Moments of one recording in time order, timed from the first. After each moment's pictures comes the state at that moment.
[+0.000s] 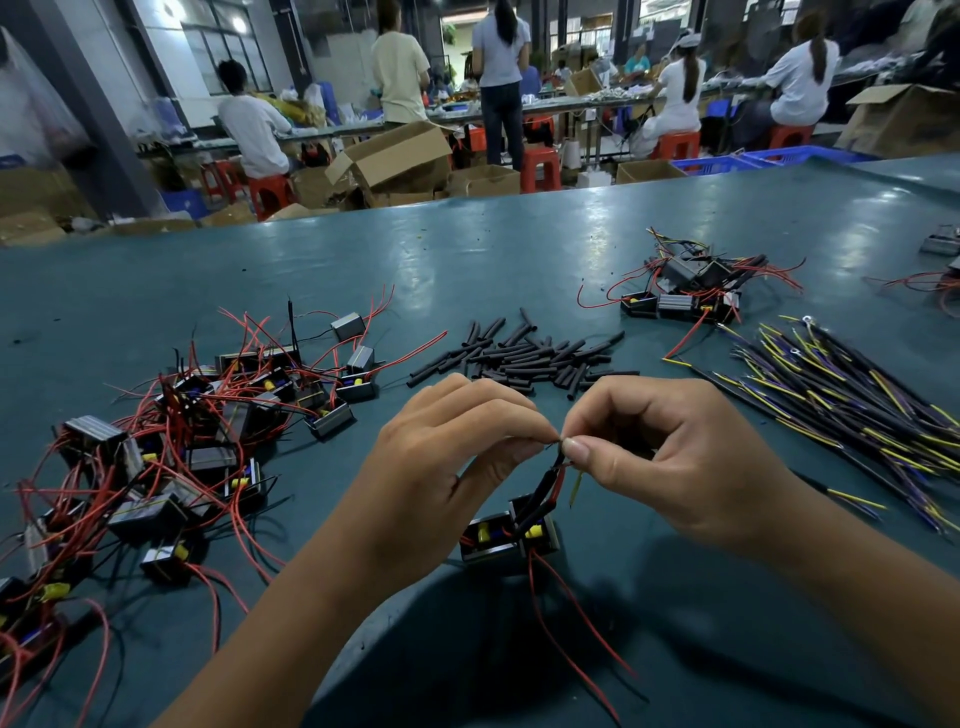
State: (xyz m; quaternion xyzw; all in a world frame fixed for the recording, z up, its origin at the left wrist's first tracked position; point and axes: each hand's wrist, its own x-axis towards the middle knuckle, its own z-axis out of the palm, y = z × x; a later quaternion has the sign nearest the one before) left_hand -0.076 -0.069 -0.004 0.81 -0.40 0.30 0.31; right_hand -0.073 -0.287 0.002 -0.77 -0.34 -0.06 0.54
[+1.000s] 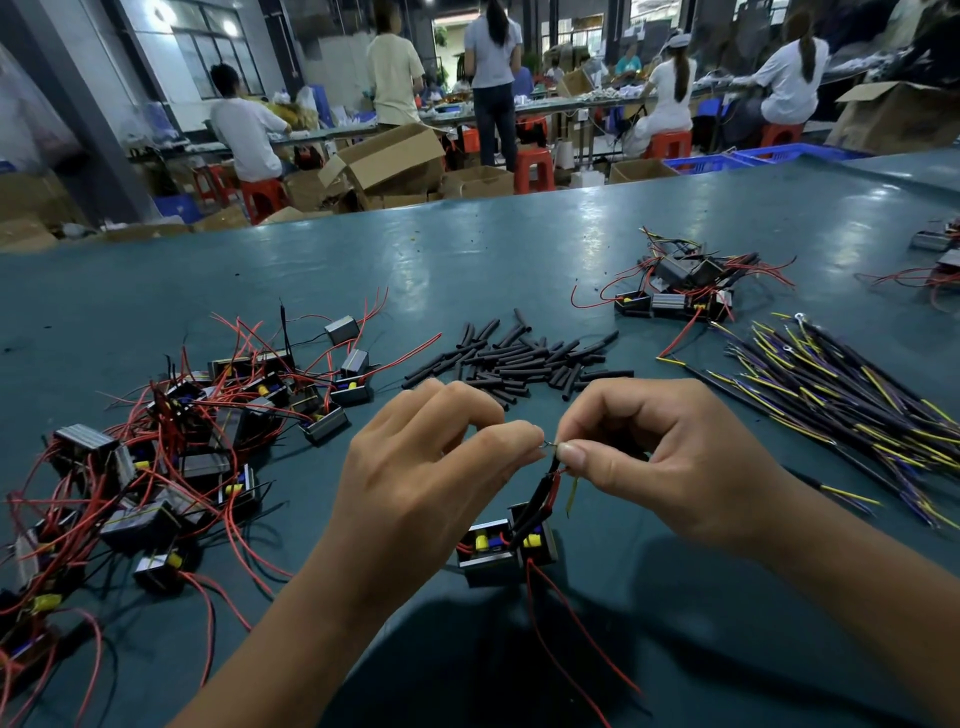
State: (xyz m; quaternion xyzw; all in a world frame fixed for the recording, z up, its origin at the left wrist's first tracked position) left_hand -0.086 -0.072 -0.005 0.79 -0.38 0.45 0.18; right_hand -0.074 -0.289 0.003 -0.75 -0.35 -0.04 0.55
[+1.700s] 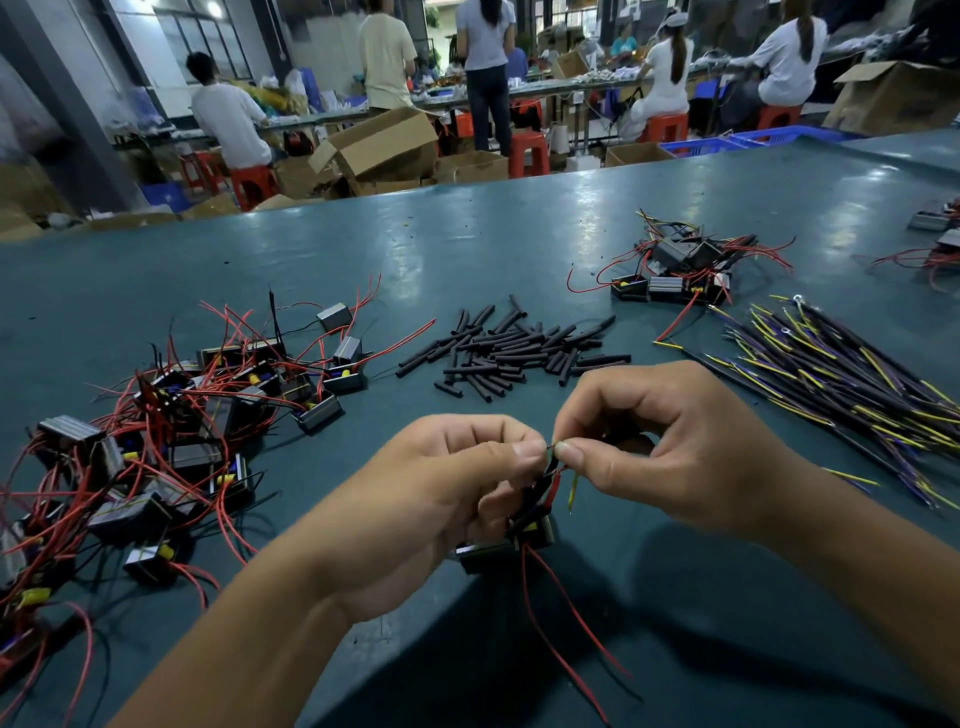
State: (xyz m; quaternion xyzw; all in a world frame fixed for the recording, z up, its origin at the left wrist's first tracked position) left_hand -0.097 -0.078 0.008 0.67 -0.15 -0.21 0.70; right_hand -0.073 -0.290 0.007 -0.78 -0.39 -0.07 0.49
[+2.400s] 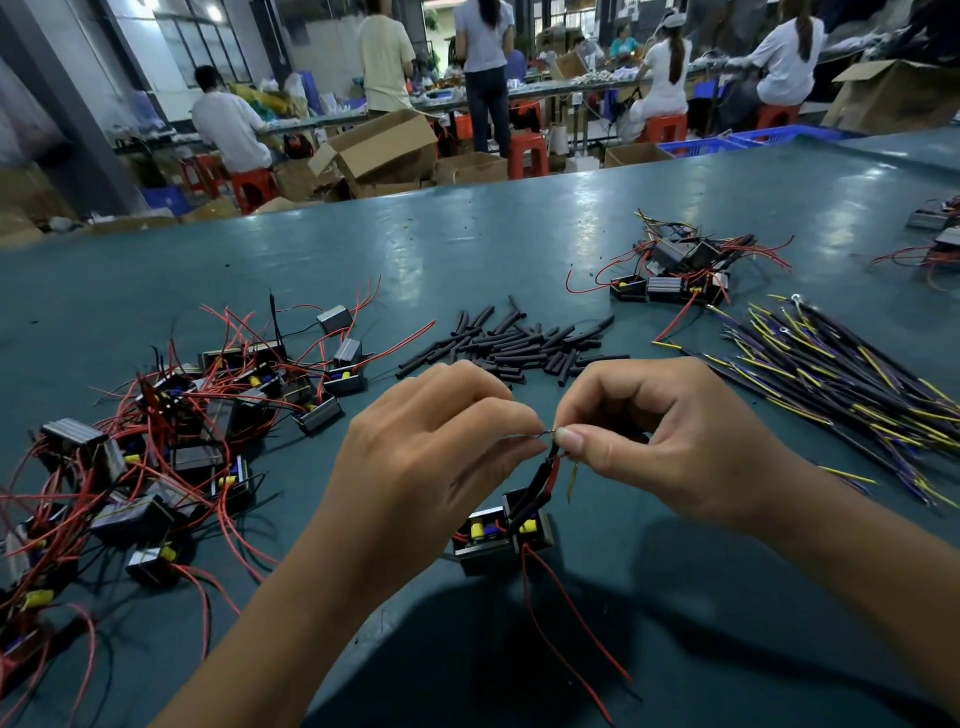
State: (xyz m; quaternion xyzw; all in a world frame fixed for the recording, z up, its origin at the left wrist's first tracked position) left_hand -0.084 -0.070 0.001 0.81 -0.40 0.35 0.24; right_hand -0.072 -0.290 0.003 -0.76 -0.35 -0.05 0.54
